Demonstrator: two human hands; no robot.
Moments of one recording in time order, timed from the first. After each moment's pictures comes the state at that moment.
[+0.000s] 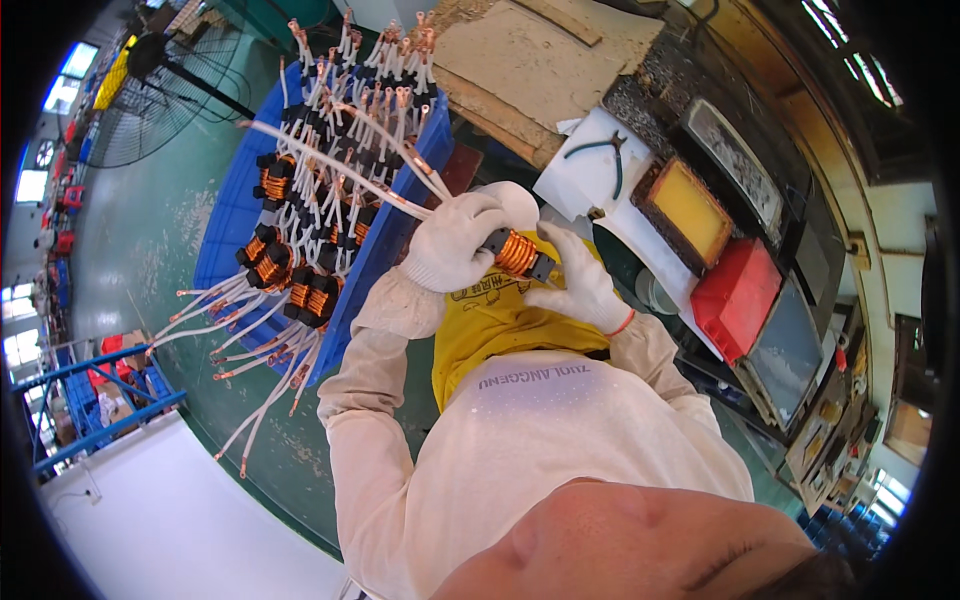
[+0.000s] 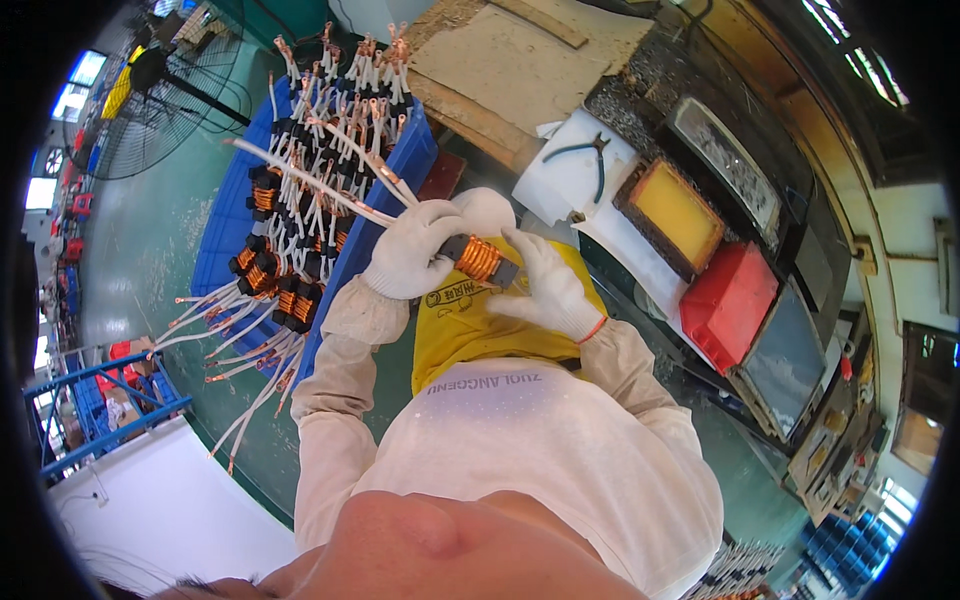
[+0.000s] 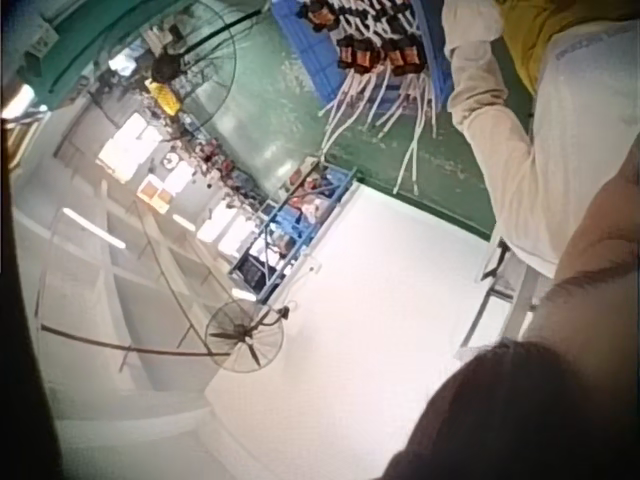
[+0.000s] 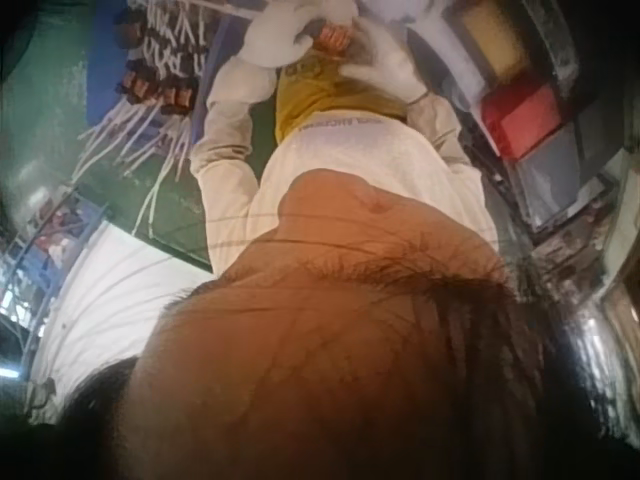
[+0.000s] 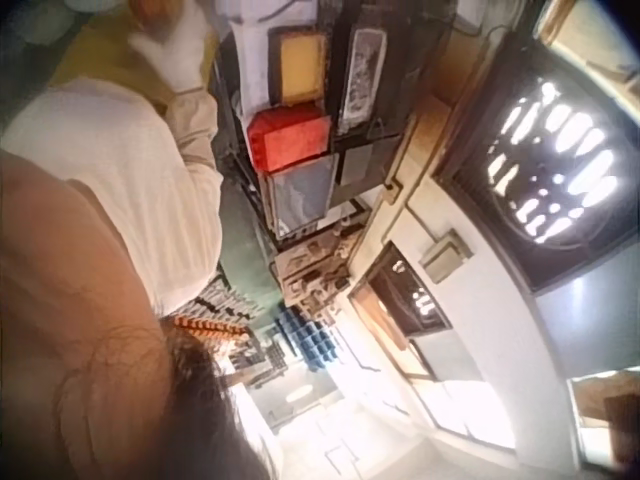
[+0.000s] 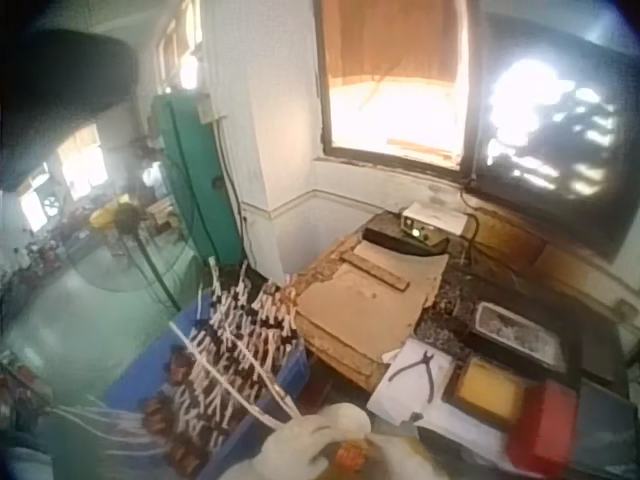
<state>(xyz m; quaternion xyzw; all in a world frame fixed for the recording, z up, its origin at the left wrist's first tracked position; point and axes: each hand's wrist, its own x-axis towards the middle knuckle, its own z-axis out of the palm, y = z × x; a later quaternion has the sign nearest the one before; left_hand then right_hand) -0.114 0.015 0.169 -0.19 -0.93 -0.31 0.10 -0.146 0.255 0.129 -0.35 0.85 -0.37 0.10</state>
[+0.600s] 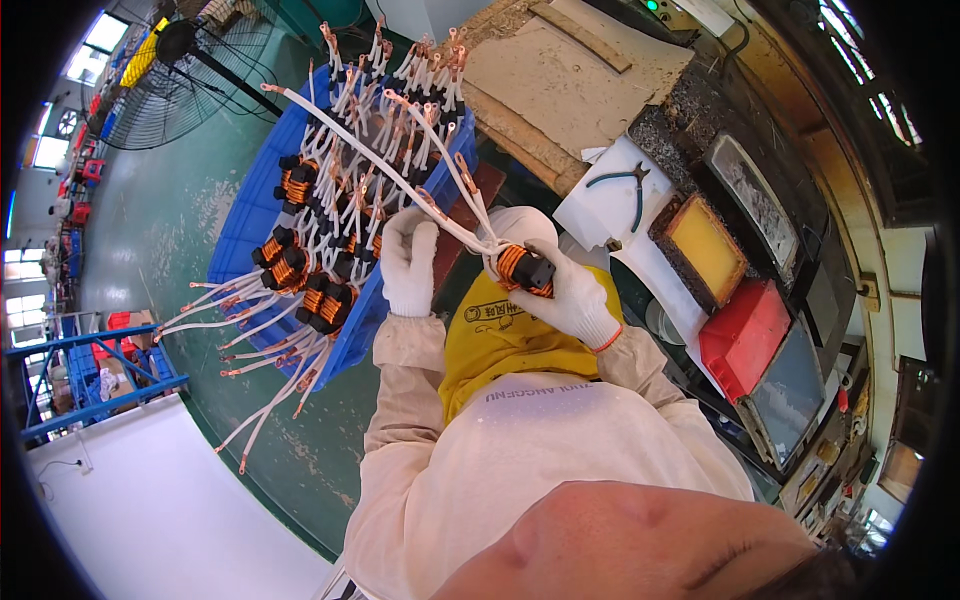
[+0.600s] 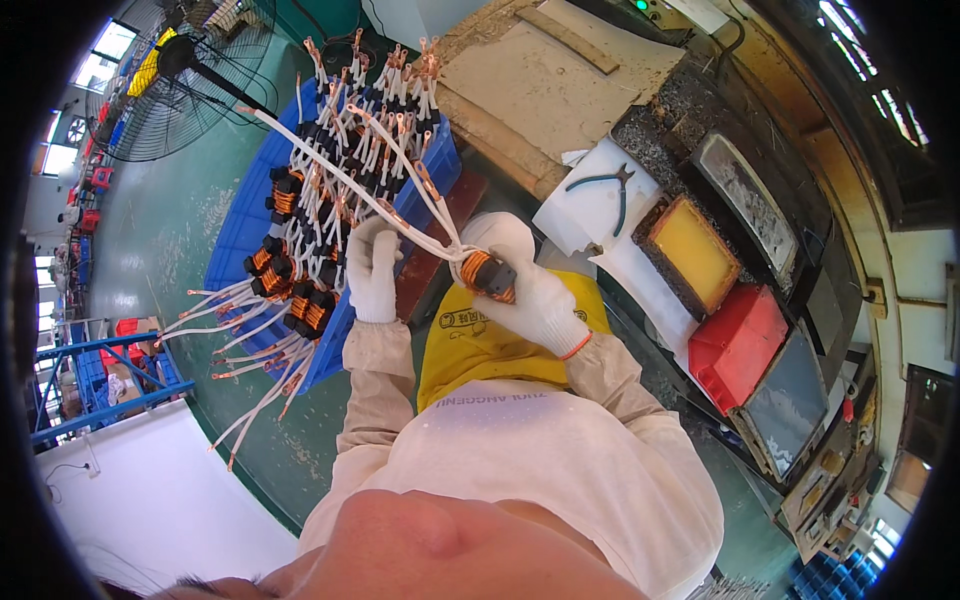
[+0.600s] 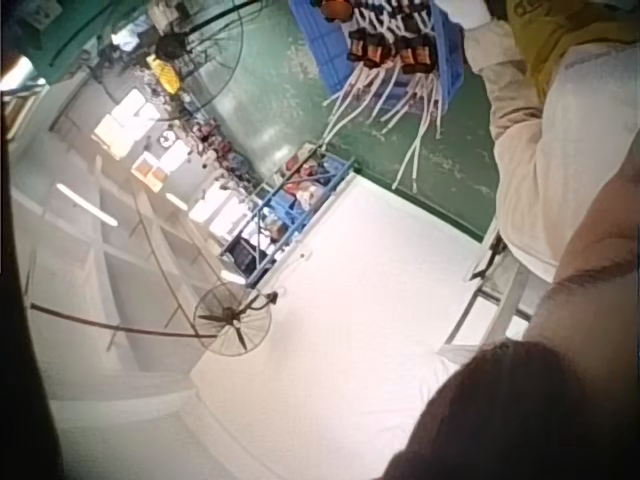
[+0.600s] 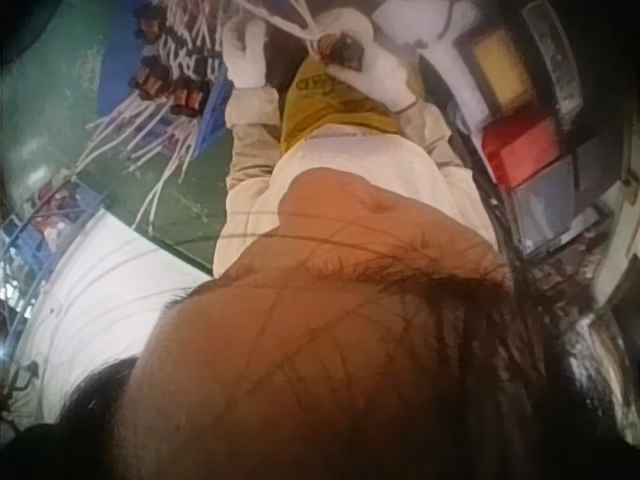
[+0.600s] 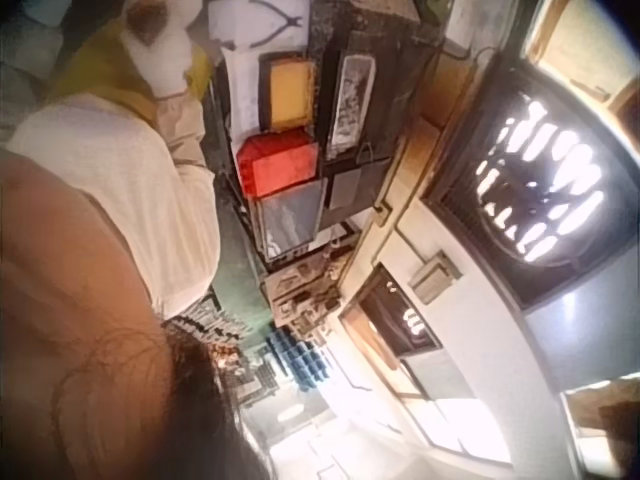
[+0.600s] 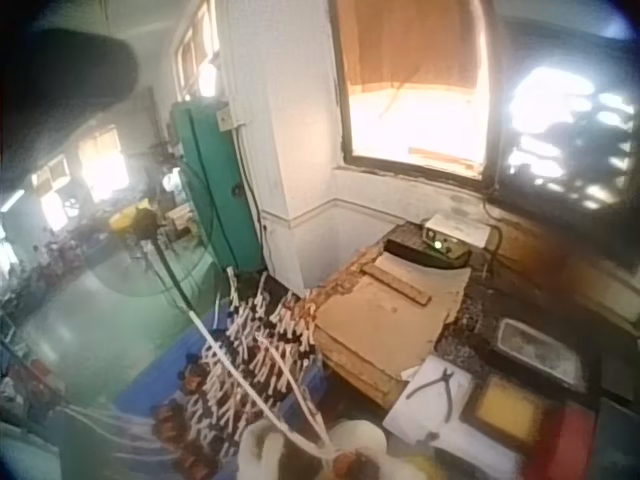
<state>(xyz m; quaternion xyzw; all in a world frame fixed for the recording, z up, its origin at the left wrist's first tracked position) -0.089 -0.003 0.137 0.24 -0.64 -0.68 0.27 -0.159 0.212 0.162 -0.26 0.86 -0.38 0.22</state>
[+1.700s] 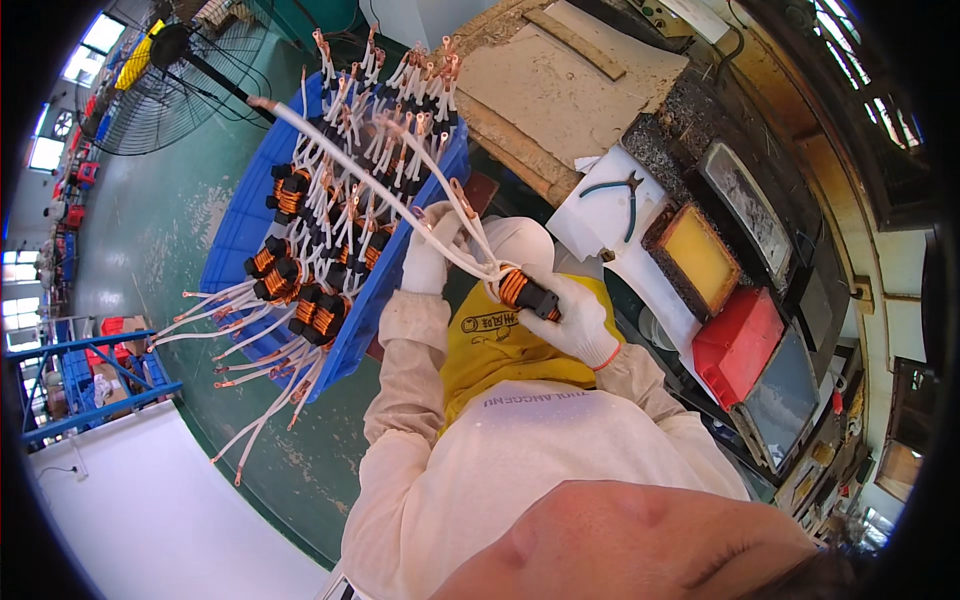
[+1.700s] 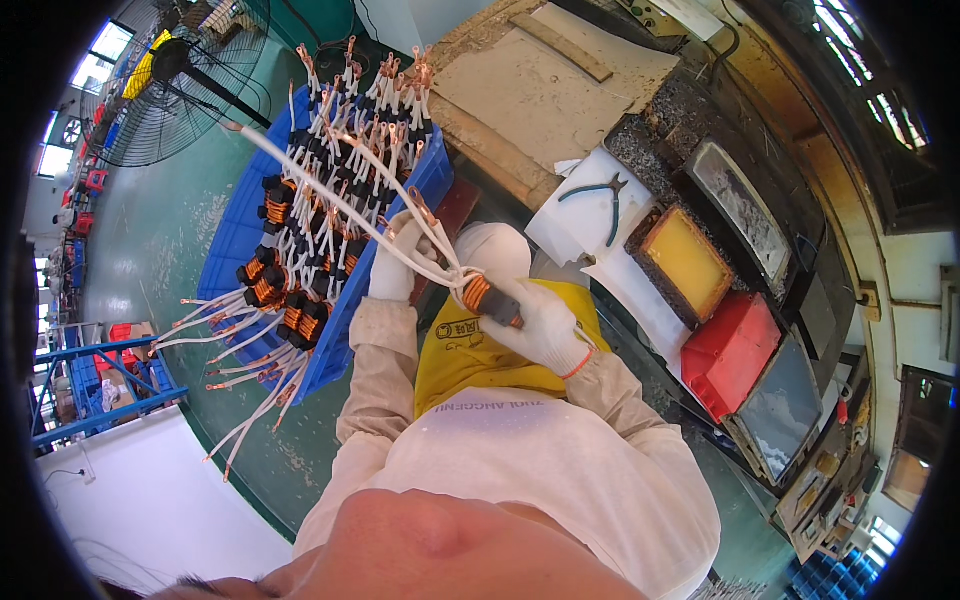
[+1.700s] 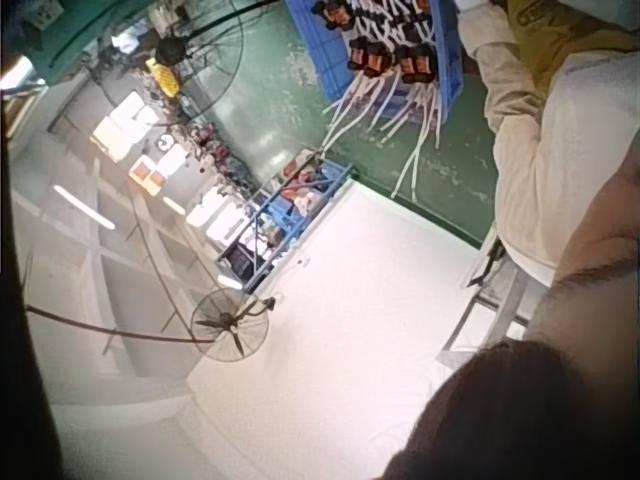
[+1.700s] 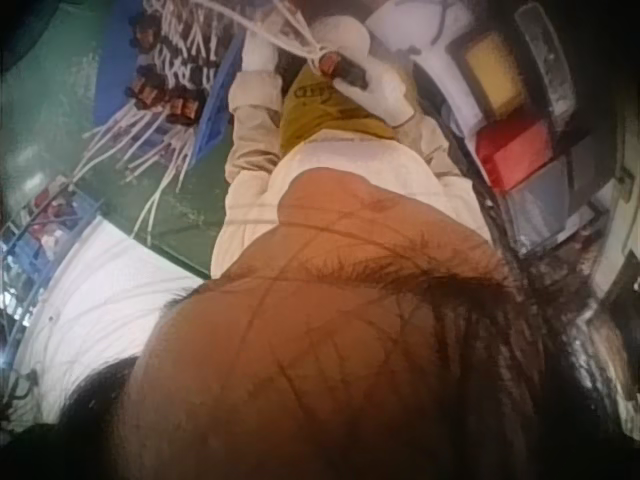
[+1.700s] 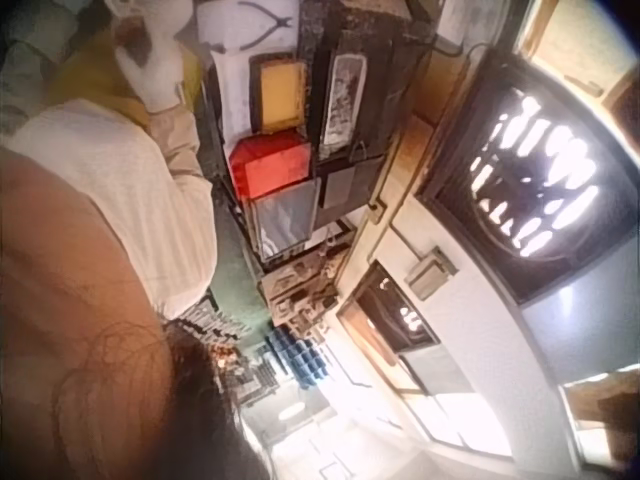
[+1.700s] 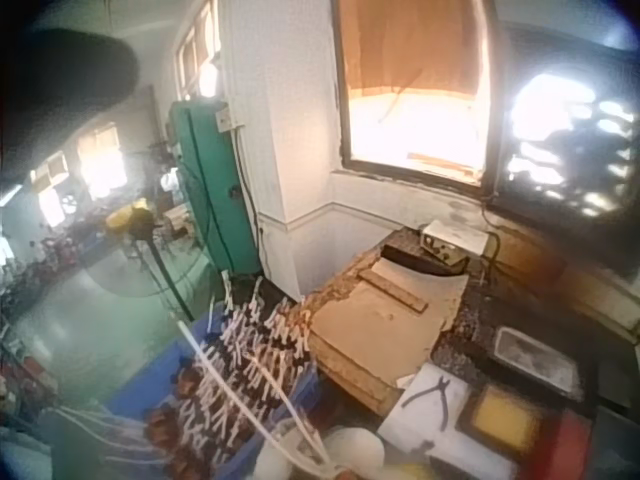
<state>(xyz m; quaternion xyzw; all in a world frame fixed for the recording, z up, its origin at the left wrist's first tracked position) -0.145 -0.015 0.099 0.25 -0.53 -0.81 0.06 -0.157 0.230 0.145 -0.34 0.82 -0.43 0.15</state>
